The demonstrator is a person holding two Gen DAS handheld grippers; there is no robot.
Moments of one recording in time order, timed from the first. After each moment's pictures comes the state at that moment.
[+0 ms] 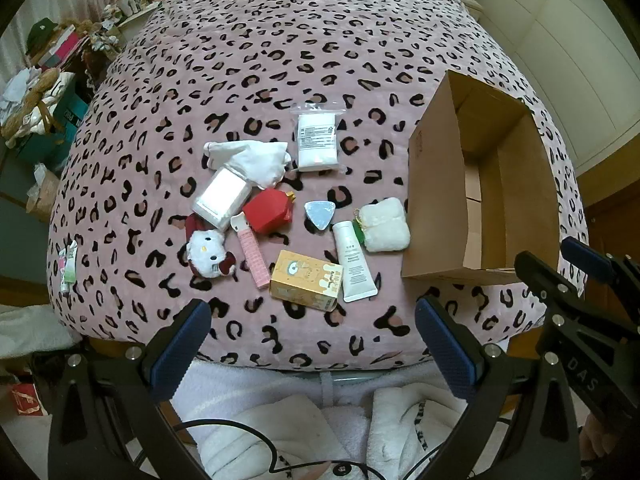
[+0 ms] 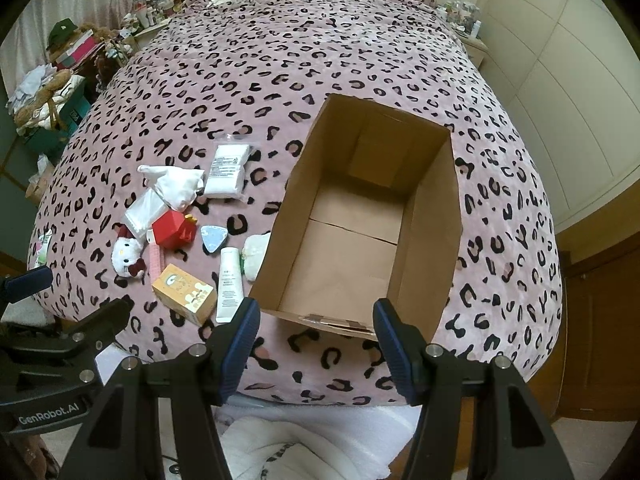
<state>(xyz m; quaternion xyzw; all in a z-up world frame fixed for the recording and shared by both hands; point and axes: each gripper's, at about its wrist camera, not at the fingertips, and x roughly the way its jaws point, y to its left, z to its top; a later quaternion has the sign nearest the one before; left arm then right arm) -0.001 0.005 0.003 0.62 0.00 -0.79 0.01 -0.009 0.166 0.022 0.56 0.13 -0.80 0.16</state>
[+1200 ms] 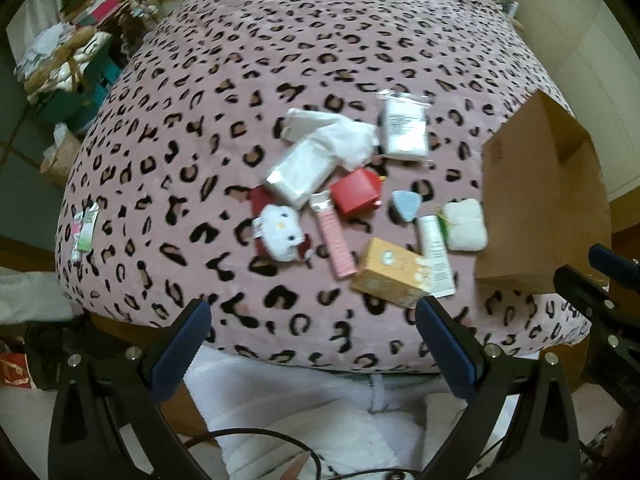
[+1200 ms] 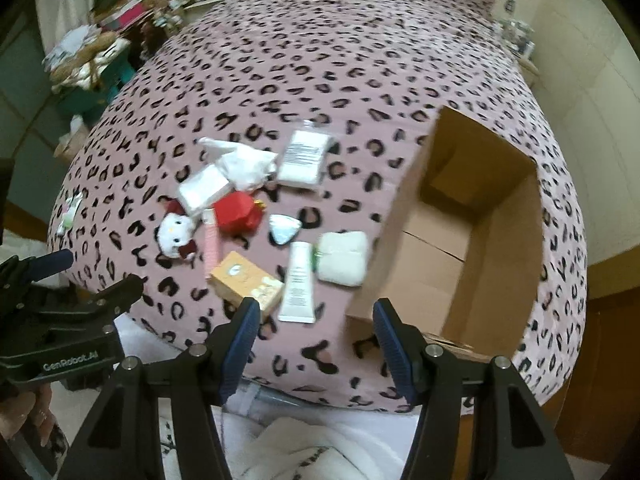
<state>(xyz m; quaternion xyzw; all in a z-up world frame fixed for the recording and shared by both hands) 0.021 -0.100 -0.037 0.62 0.05 -0.78 0.06 0.019 0.077 0.012 0.56 0.17 -0.77 0.23</state>
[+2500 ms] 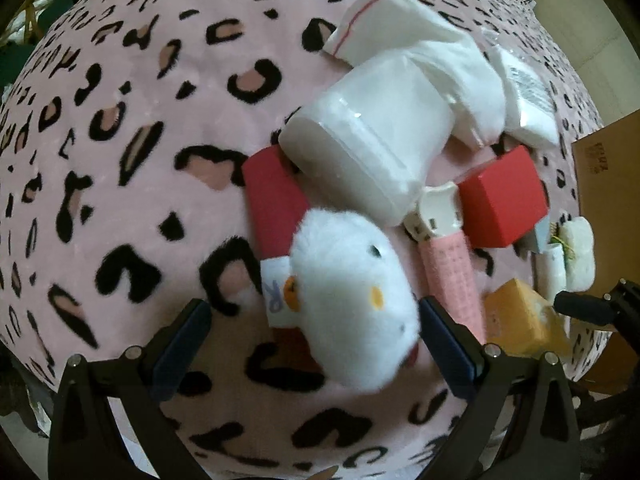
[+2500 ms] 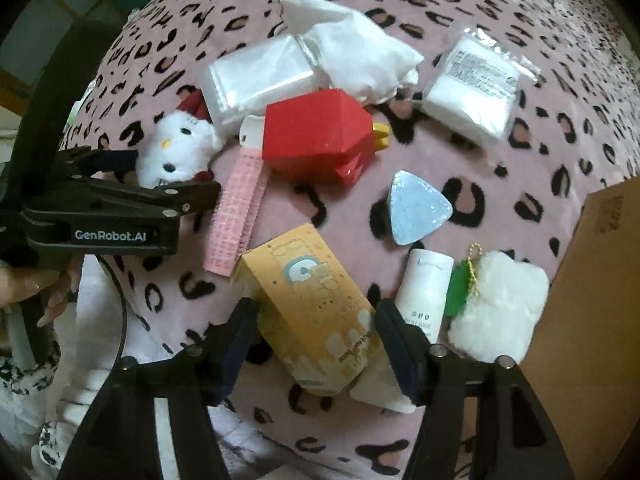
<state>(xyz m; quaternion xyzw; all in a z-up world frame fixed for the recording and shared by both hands) -0.050 -0.173 -0.231 0.65 0.11 -0.75 0.03 -0.002 -0.019 -0.168 0.62 0.27 -0.64 0.37</state>
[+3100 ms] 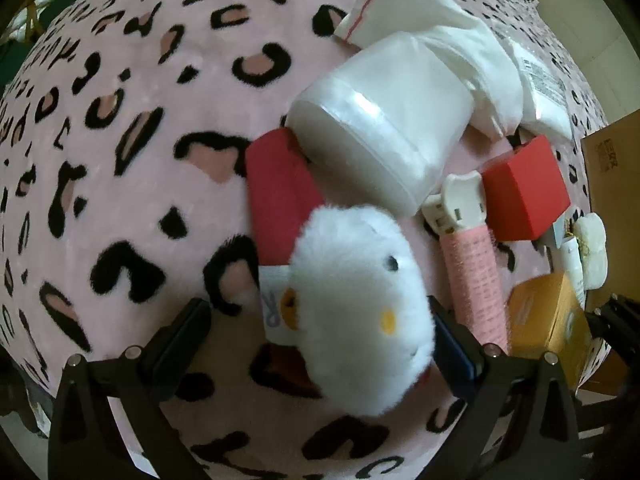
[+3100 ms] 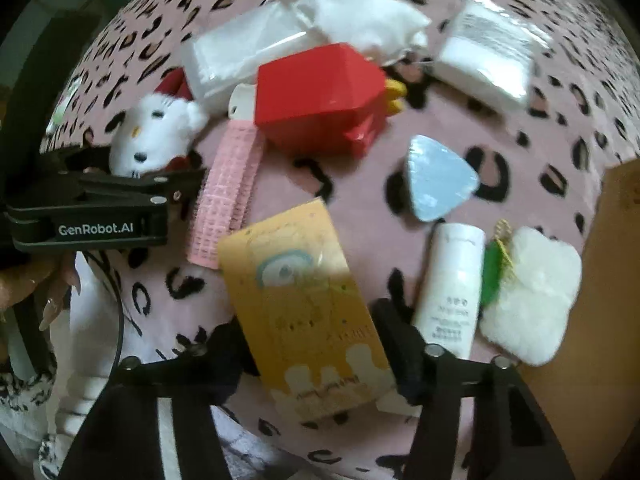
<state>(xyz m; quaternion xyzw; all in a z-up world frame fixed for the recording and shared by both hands) -0.056 -0.172 -0.244 0.65 0.11 -0.75 0.03 0.002 -0.025 -0.181 0.63 0.25 -0.64 0.35</state>
